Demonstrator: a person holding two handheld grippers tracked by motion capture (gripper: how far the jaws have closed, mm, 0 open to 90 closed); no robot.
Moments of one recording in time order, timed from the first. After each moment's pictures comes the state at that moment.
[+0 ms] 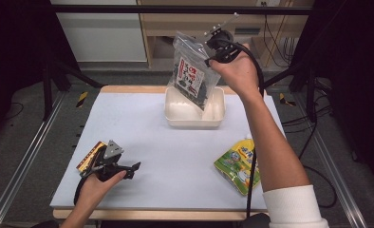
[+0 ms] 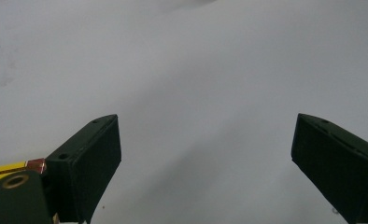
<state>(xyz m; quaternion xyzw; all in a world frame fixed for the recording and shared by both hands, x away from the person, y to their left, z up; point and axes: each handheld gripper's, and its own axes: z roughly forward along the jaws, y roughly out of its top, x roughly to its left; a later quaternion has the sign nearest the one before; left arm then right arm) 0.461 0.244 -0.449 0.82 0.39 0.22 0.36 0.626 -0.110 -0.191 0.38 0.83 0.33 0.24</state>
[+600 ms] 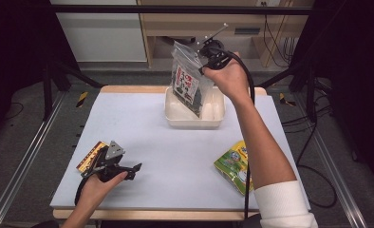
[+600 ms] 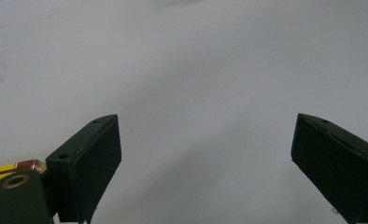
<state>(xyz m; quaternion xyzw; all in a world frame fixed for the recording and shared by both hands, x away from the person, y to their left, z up) 0.460 0.240 -0.450 0.82 0.39 0.21 0.36 0.642 -0.096 -0.221 0.38 0.84 0.31 0.21</state>
